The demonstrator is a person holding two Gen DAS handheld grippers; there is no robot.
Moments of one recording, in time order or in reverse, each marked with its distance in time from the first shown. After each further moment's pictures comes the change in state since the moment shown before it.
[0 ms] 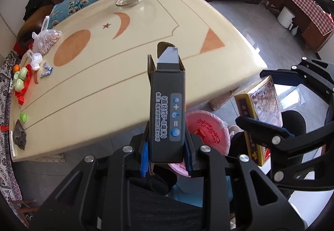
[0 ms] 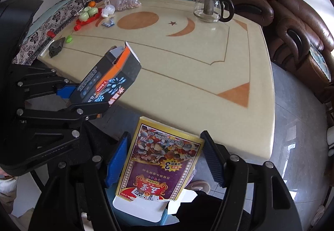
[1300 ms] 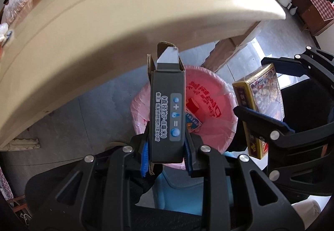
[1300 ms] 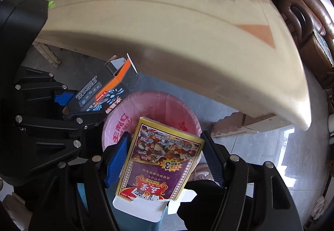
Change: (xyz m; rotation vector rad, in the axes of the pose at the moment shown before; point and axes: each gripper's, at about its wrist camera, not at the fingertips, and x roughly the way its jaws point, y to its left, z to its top) left arm 0.160 -0.031 -0.078 0.015 0.185 -0.090; right arm 0.148 -0.002 -0.084 0.017 0.139 -0.047
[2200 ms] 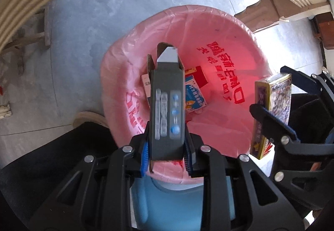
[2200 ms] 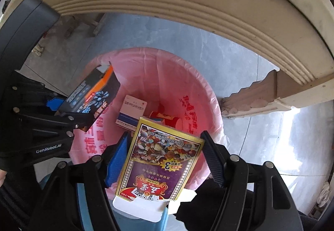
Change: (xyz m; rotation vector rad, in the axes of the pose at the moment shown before) left arm 0.146 0.016 -0.006 -0.162 0.282 -0.113; right arm 0.142 -0.012 -0.032 0.064 0.138 -0.010
